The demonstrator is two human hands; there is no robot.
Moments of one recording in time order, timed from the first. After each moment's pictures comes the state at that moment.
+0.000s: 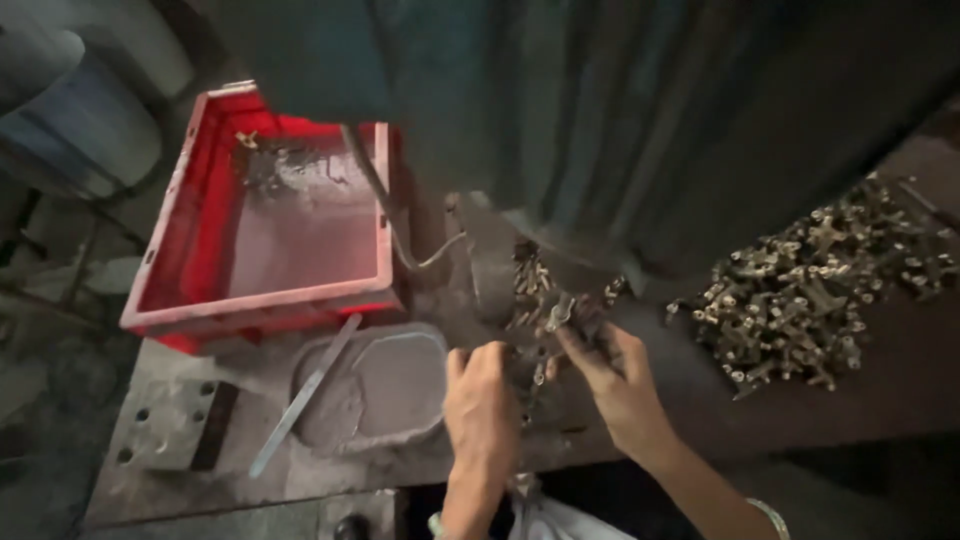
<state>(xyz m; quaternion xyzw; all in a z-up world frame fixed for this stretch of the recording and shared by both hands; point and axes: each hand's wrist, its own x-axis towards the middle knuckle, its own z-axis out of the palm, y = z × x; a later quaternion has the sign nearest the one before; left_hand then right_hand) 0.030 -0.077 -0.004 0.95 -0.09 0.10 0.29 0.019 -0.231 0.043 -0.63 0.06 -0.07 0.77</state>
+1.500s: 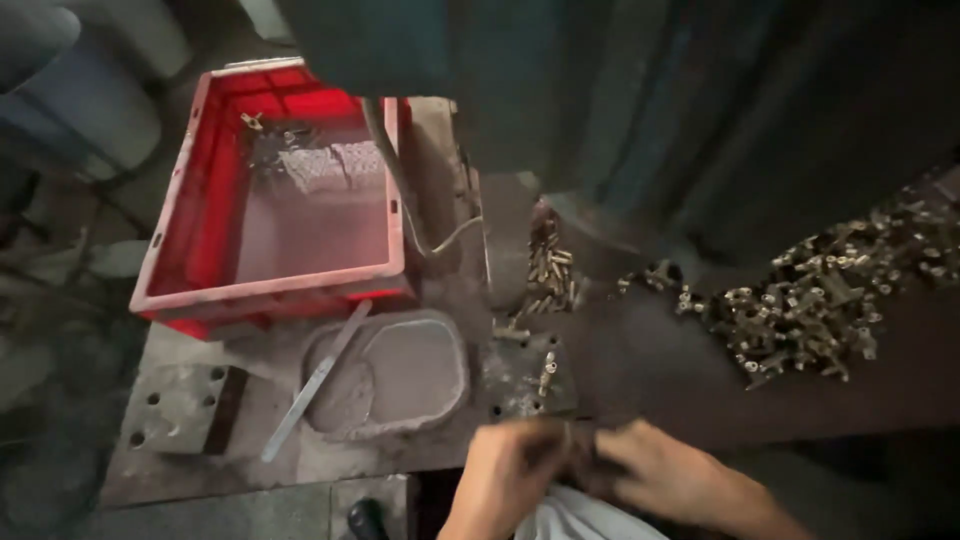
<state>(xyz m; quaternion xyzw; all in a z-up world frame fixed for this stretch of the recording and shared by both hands) -0.021 -0.045 -0.004 0.77 -0.12 -0.07 0.62 -0.058 -0.304 -0.042 -0.92 -0.13 0.20 0.31</state>
